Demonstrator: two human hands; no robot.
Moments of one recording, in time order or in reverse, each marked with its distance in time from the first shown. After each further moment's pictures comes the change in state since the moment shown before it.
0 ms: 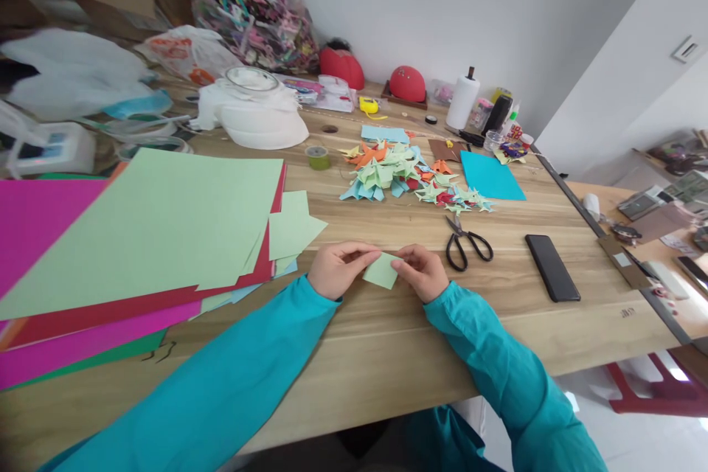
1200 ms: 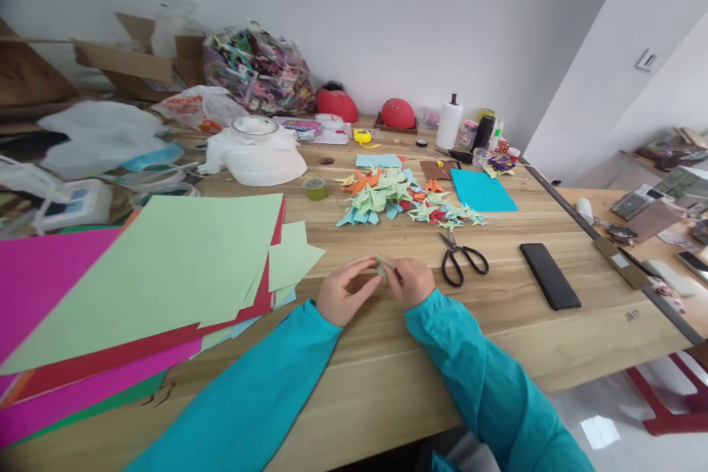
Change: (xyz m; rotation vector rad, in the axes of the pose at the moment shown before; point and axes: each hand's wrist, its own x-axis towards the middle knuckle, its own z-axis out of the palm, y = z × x) left_hand -0.001 -0.015 0.006 0.265 0.005 0.315; right_hand 0.020 0.012 0.013 -0.782 0.361 -0.625
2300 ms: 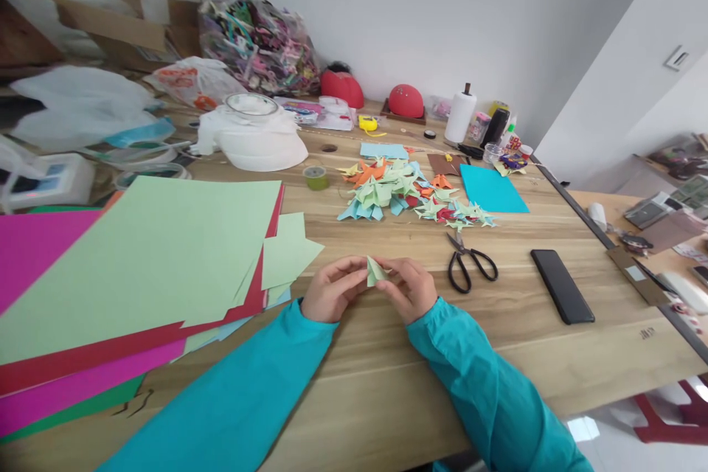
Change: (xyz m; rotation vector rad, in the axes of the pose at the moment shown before) left_hand 0.007 -0.003 -0.003 -0.952 0.047 -0.639; right_hand 0.005 -0.009 -0.010 0.370 -0.241 0.079
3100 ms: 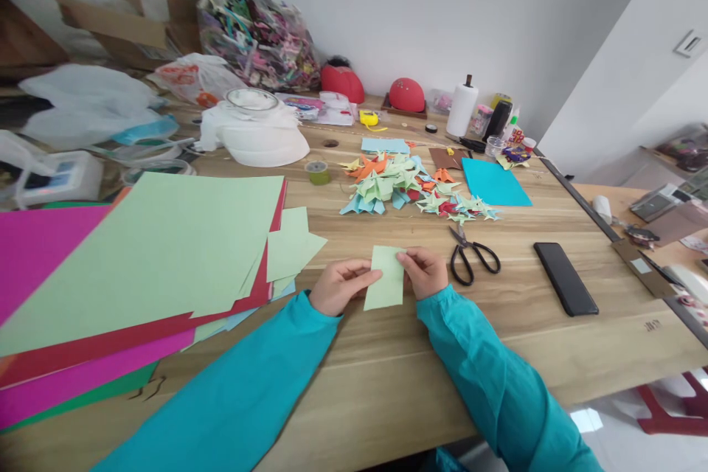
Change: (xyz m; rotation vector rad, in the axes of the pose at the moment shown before) left_hand -0.007 0.007 0.004 0.330 -0.066 -0.026; right_hand 0.005 0.021 0.004 0.390 0.258 0.413
